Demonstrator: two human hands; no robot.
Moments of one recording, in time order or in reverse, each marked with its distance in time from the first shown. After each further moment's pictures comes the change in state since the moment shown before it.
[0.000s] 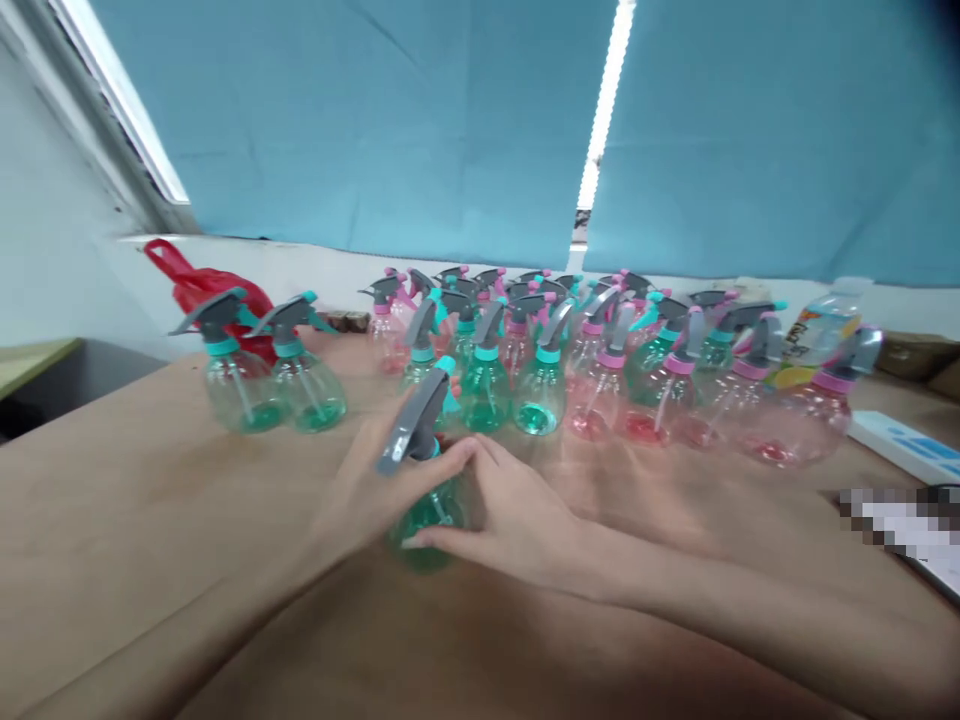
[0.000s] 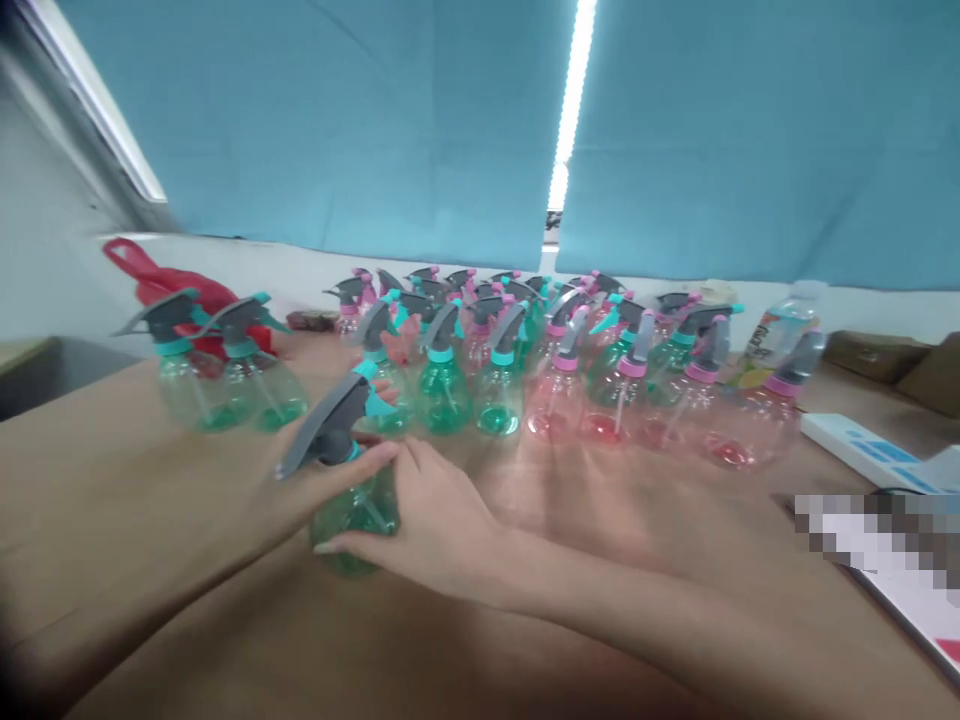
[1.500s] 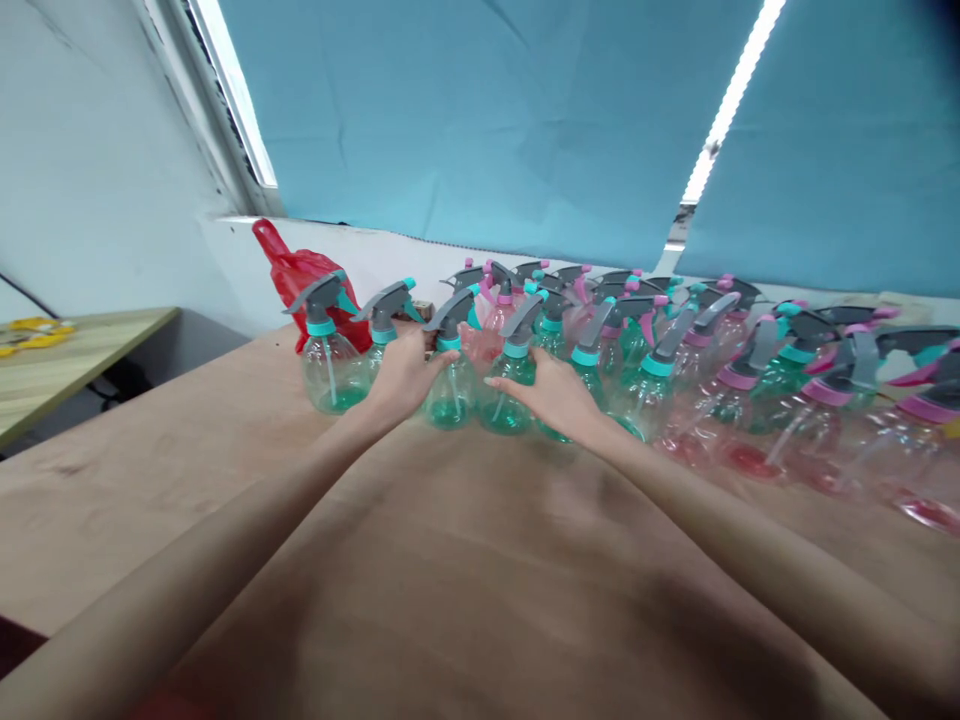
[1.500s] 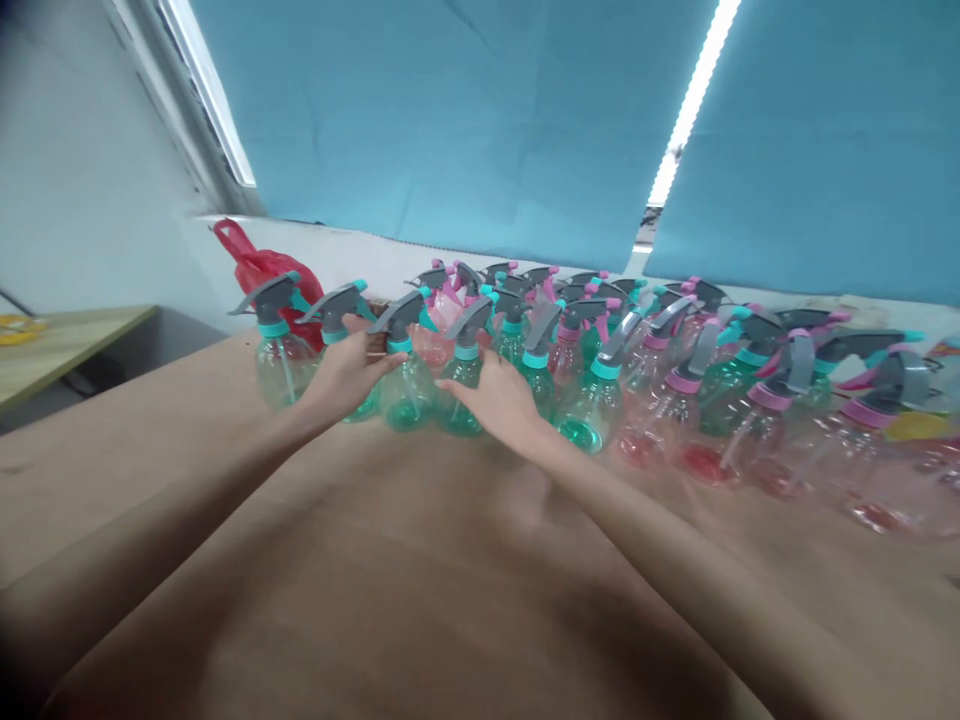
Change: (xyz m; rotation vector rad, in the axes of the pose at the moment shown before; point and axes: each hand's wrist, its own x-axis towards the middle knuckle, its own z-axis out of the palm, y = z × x) left_hand 0.078 -0.111 -0.066 0.316 0.159 -0.041; right_hand 0.123 0.048 0.027 -0.297 0.166 0.265
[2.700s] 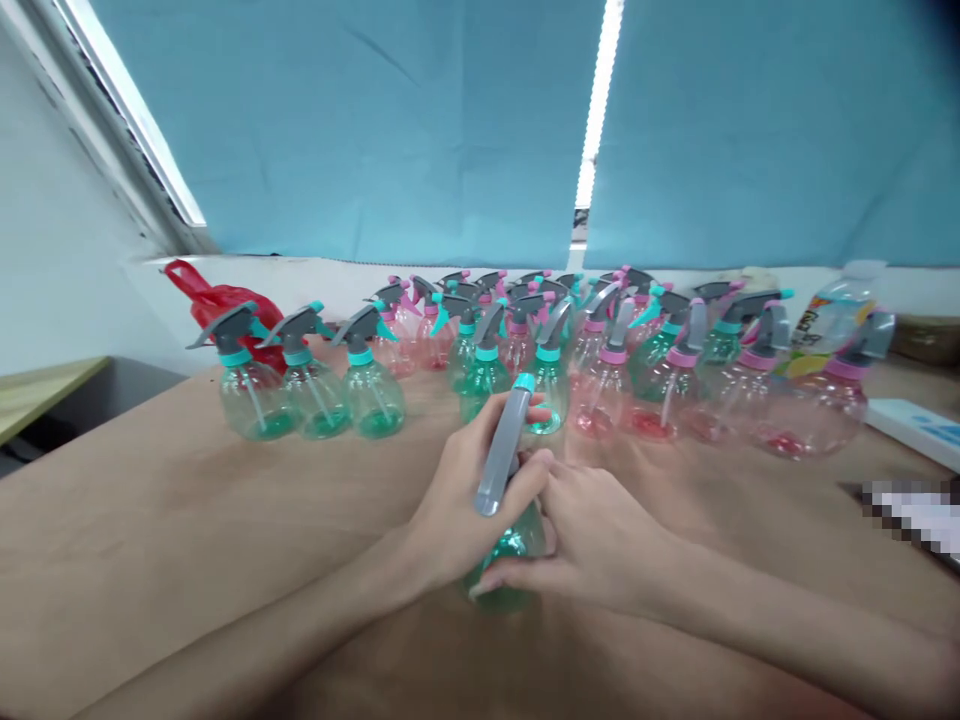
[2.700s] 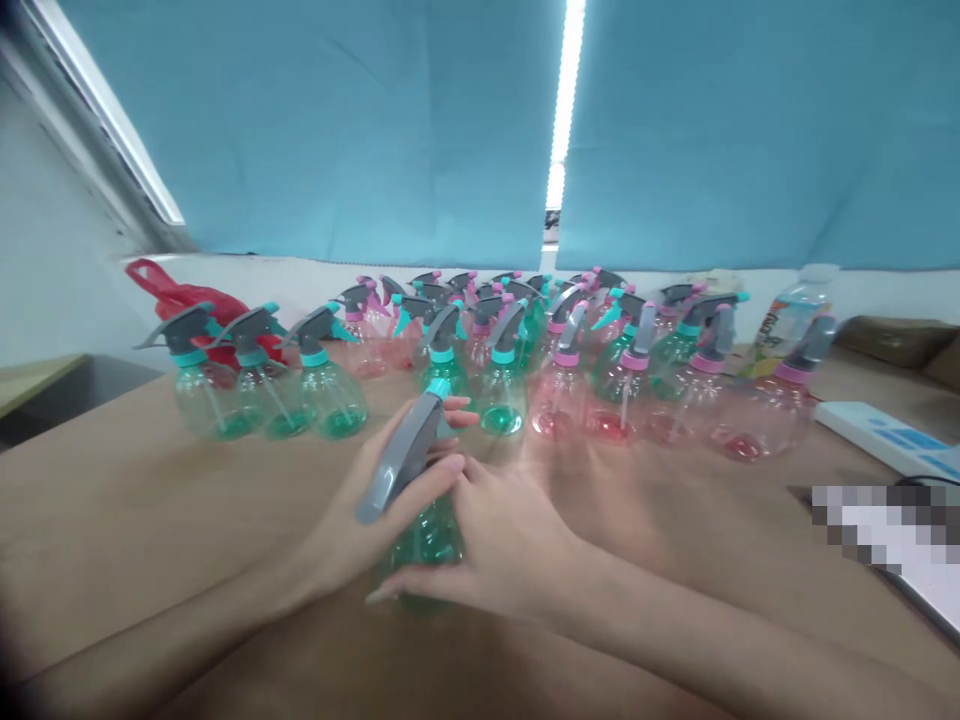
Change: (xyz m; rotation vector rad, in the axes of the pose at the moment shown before) left_hand -0.107 0.171 0.043 -0.699 -0.299 0.152; right_hand -0.147 0.022 -0.093 0.013 -0.207 -0.312
